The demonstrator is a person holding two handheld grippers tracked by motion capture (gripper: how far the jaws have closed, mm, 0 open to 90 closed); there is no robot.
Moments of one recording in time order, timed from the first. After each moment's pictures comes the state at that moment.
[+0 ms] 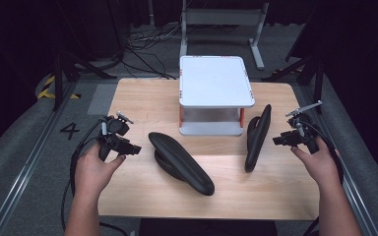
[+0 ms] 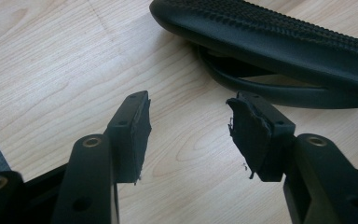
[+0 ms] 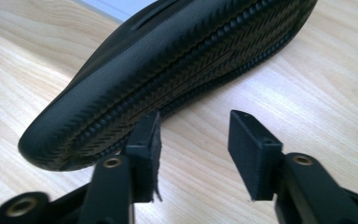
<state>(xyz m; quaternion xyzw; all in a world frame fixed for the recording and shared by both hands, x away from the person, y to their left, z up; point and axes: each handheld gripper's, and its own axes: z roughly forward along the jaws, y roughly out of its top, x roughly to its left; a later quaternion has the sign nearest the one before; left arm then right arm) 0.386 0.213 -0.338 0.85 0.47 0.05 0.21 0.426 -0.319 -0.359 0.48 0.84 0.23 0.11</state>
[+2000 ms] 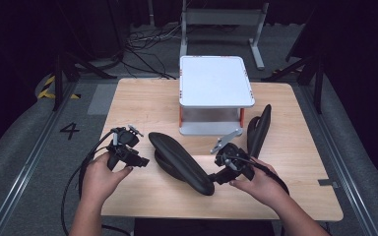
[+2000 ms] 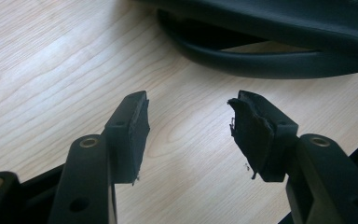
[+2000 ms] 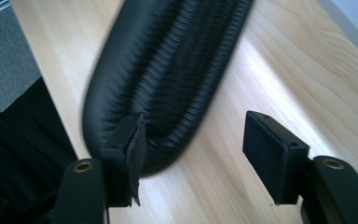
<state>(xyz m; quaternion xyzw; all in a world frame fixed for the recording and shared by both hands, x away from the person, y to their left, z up) 0.379 0.201 -0.370 0.88 0.44 0.02 0.20 0.350 -0.123 -0.373 0.26 0.93 0.25 0.03</state>
